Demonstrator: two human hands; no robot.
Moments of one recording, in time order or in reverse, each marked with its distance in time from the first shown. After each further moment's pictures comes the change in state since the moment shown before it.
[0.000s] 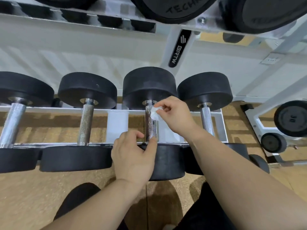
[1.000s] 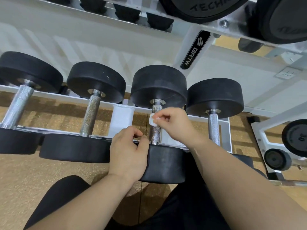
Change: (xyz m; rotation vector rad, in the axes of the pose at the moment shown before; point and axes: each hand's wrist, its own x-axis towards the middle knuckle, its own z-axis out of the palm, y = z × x) left_hand 0.010 -0.014 -0.007 -0.157 -0.012 -0.043; right_hand -0.005 -0.005 0.012 0.078 -0.217 0.038
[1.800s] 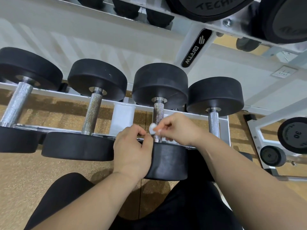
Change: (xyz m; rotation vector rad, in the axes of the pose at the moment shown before) left_hand 0.001 -0.005 0.002 0.012 -0.009 0.023; right_hand -0.014 -0.009 -0.012 -0.060 -0.309 0.072
